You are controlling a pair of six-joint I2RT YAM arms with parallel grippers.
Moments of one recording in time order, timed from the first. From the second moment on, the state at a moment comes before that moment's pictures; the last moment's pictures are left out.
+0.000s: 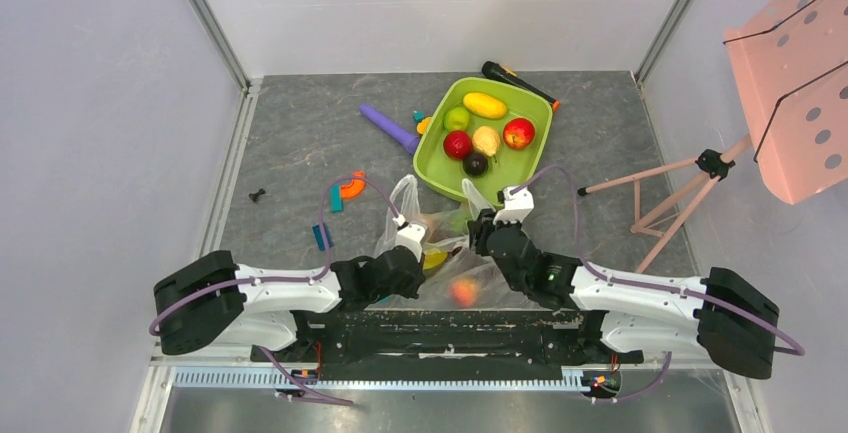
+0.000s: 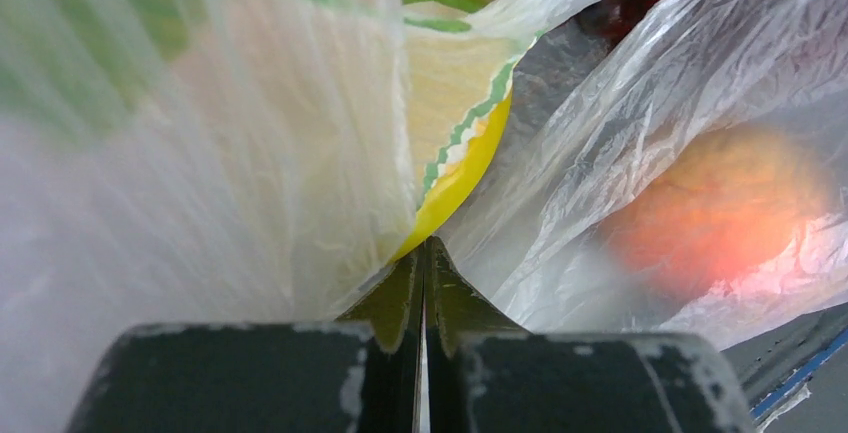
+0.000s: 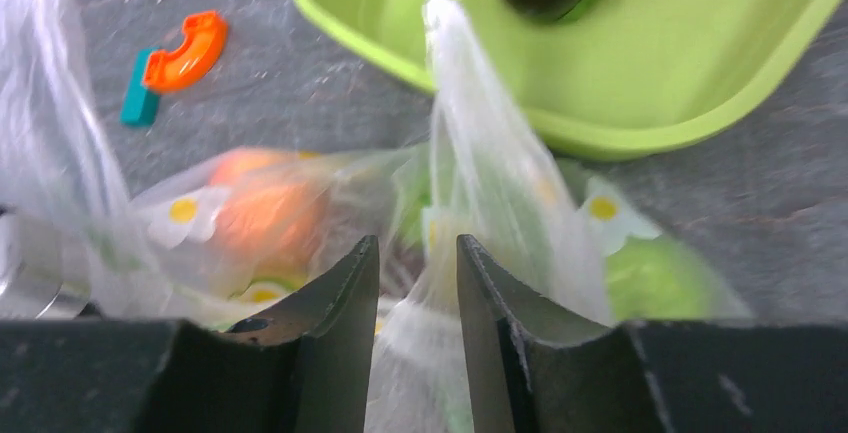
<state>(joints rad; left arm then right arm) -1.14 1.26 0.41 0.09 -0.29 -0.62 1.10 1.10 0.46 0.19 0.71 0.62</state>
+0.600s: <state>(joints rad) -1.14 1.22 0.39 0.11 -0.29 -0.65 1.07 1.14 0.52 0.21 0.18 0.16</state>
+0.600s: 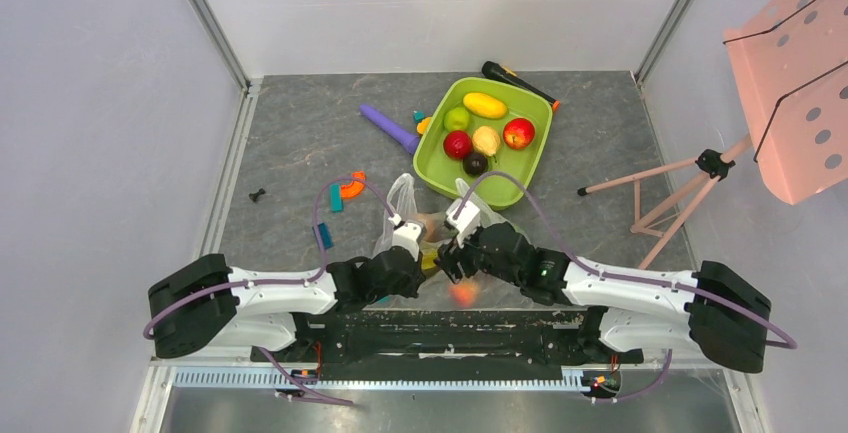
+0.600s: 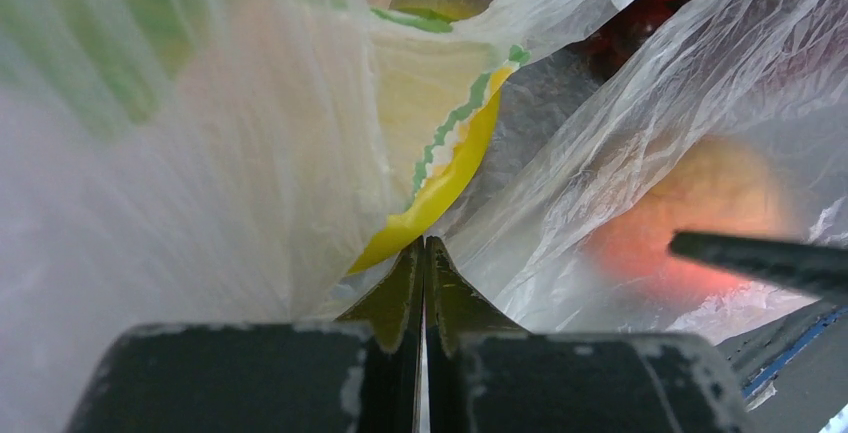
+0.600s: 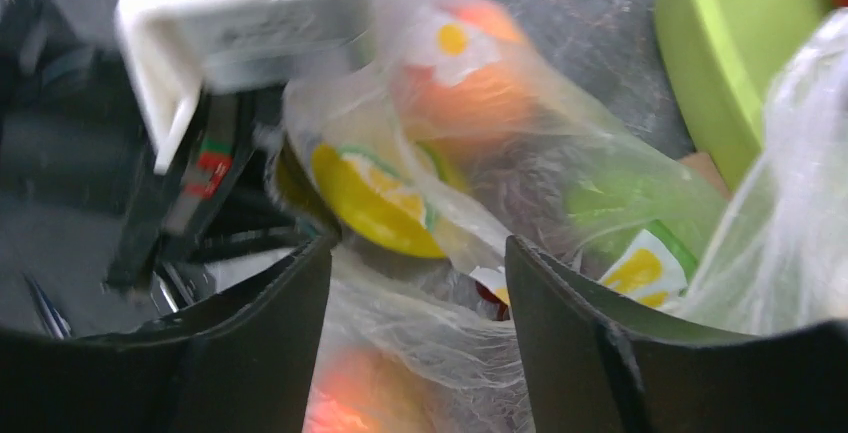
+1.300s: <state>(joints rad) -1.14 1.21 0.39 0.10 -0.29 -0.66 1.08 1.35 0.59 0.17 0.14 -0.53</state>
